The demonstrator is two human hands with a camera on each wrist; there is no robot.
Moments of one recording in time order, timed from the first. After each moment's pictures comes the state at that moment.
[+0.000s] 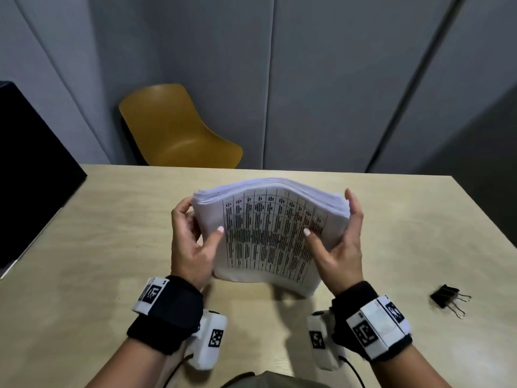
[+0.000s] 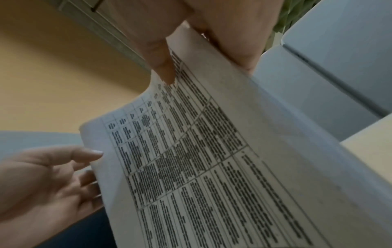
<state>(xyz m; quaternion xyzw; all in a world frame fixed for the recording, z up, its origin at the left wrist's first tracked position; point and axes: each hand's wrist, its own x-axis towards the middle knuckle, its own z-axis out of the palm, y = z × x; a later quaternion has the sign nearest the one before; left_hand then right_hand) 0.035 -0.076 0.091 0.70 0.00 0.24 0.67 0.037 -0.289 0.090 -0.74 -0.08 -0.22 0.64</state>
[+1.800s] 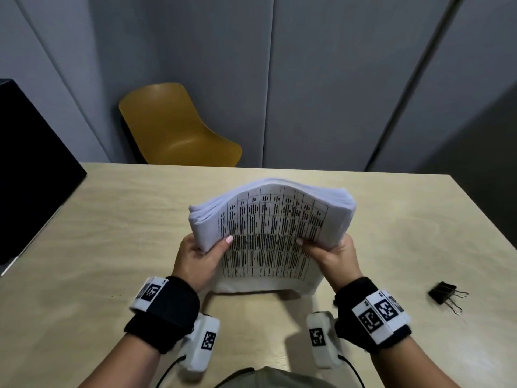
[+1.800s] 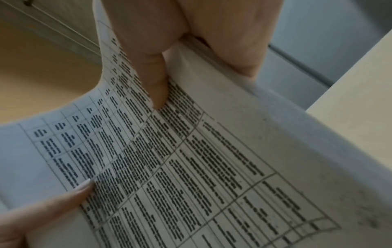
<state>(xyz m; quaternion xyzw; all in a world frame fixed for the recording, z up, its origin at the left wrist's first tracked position) 0.029 -0.069 0.072 0.73 0.01 0.11 0.67 0.050 -0.302 0.063 -0.68 -0.05 -0.04 0.73</state>
